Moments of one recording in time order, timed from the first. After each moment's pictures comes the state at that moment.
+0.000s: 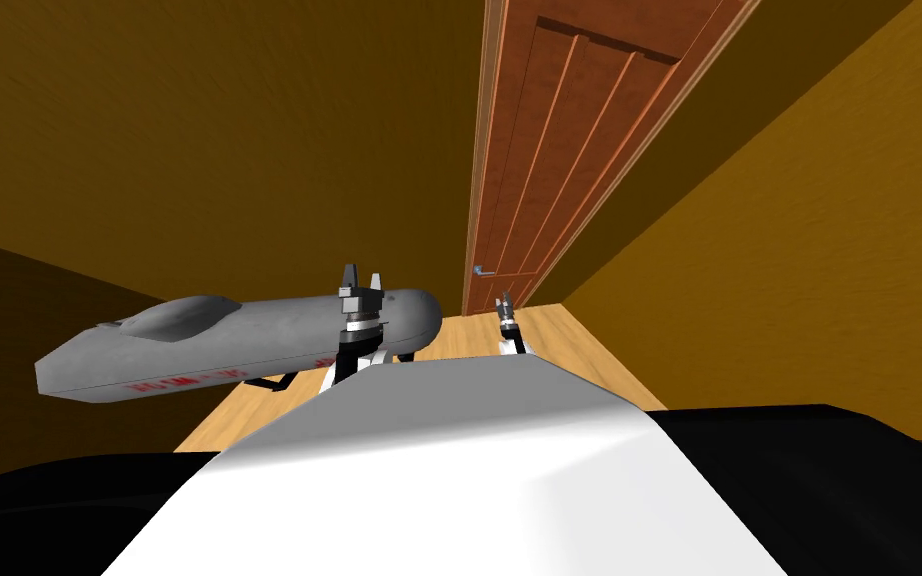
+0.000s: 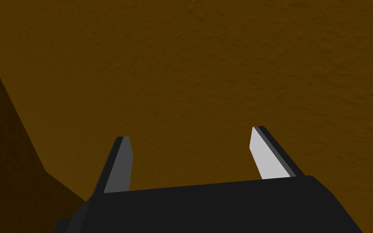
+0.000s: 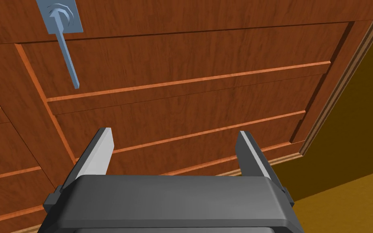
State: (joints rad) arm 0.12 -0.19 0.09 -1.23 -0.17 -0.75 -0.08
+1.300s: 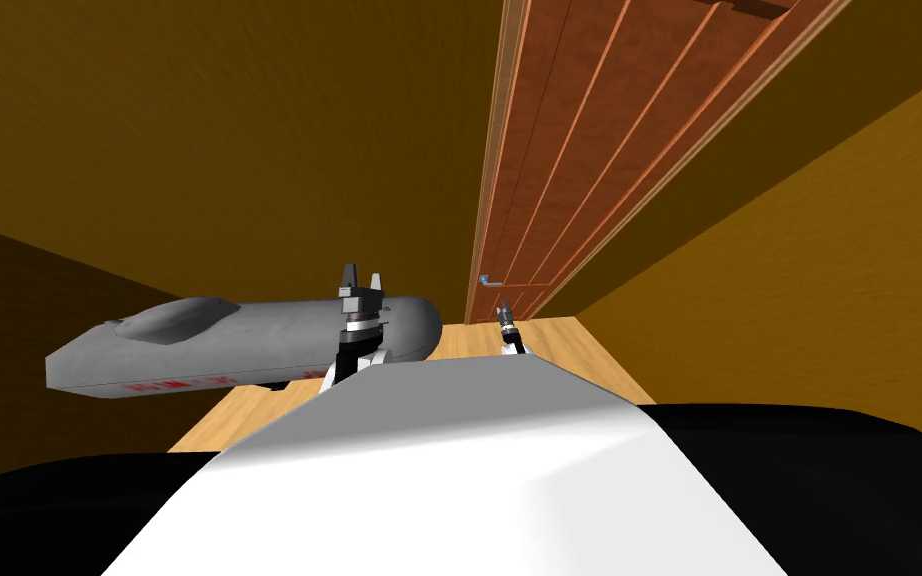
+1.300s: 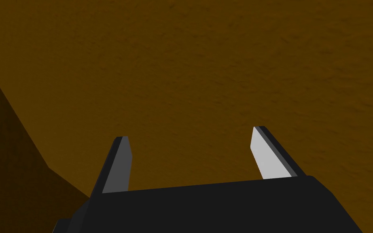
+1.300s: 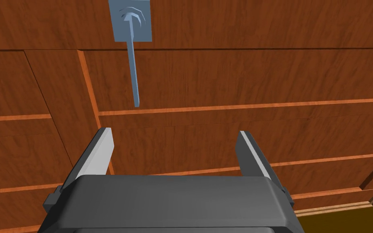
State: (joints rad) arm 0.01 -0.23 0.10 -0.90 -0.19 -0.80 -0.10
